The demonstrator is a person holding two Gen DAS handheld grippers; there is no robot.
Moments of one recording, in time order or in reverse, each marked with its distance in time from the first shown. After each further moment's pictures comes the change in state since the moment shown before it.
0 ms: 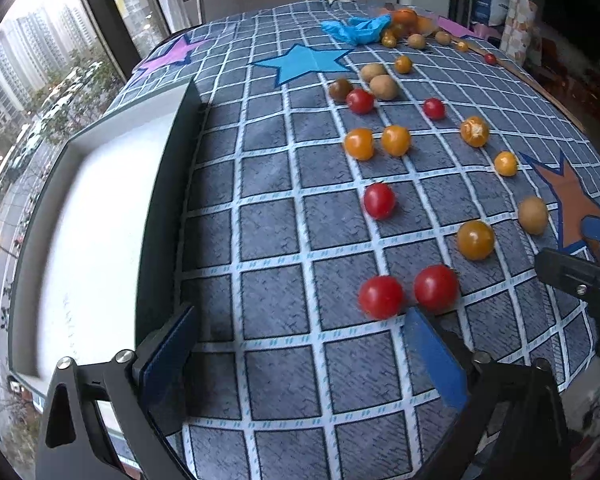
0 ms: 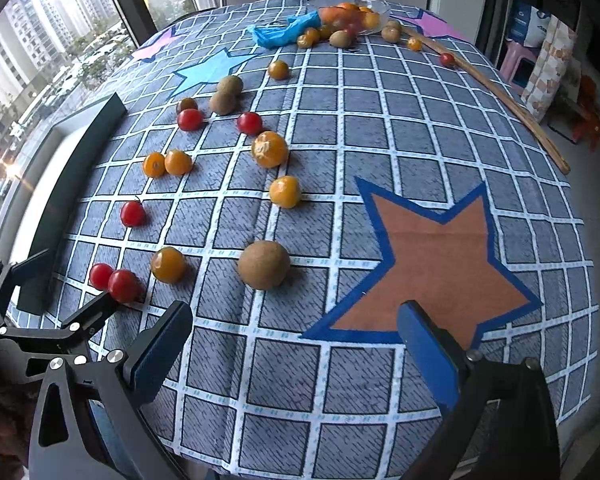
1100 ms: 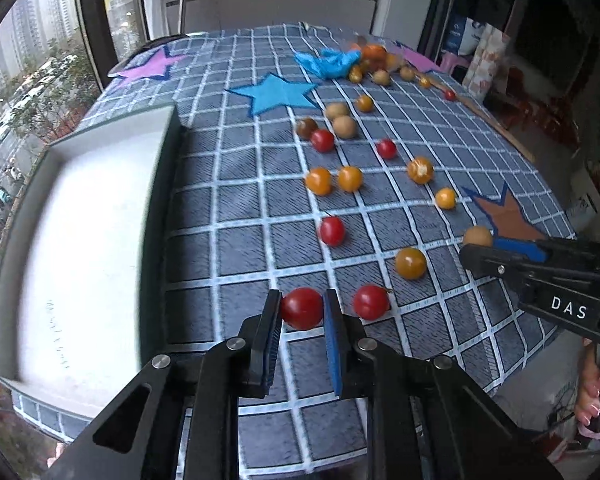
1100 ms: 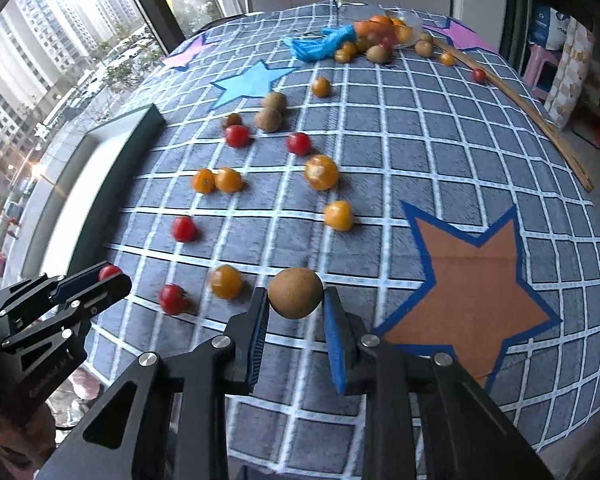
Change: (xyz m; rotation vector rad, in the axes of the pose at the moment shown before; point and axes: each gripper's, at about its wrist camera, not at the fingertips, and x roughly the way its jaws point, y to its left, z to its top) left arm -0.038 0.016 0.004 -0.044 -0.053 -0.175; right arm -0.015 0.021 0.010 -0.018 -0.017 0.115
